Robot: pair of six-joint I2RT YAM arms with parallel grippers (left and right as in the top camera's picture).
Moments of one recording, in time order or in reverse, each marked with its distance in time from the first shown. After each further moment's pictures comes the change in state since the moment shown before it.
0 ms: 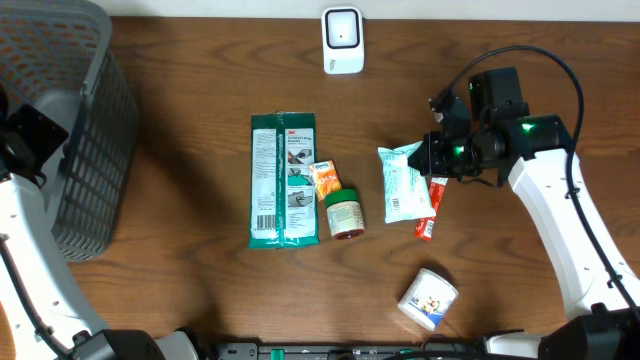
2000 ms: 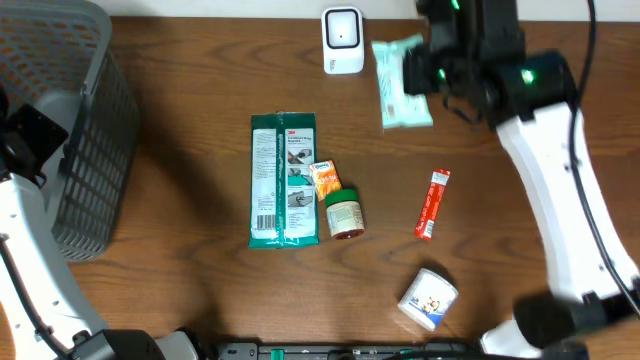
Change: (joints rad) left arm 0.000 0.000 0.000 0.000 0.000 0.000; right arm 0.164 0.256 0.728 -0.070 0.388 -0.068
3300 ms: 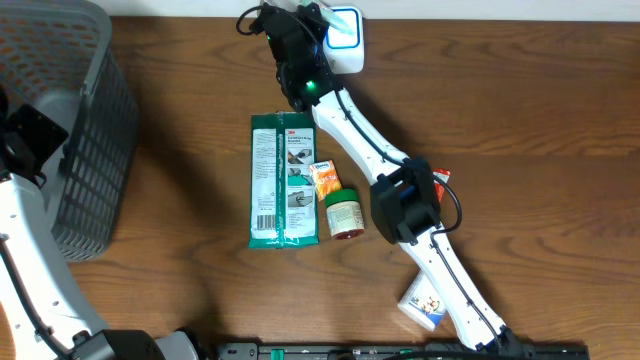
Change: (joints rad) left arm 0.000 0.000 0.000 0.000 0.000 0.000; right arm 0.276 1.037 0.607 0.963 0.841 -1.113
